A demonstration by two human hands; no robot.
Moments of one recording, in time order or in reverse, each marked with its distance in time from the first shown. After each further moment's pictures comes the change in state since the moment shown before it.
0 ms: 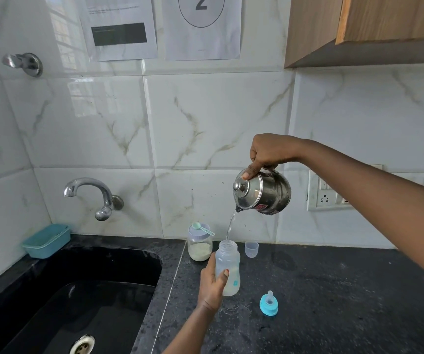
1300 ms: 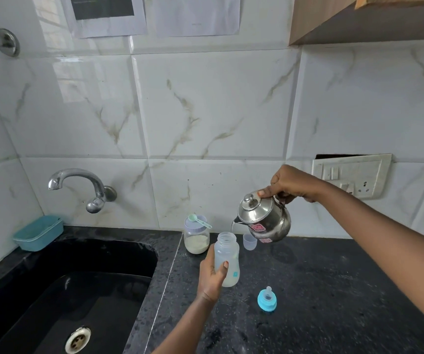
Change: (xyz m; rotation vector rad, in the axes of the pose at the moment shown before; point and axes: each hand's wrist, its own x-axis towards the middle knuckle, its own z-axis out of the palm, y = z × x) left_hand 0.017 -0.007 0.010 0.015 0.003 -0.057; right_hand -0.001 0.090 0.081 0.628 0.016 0.205
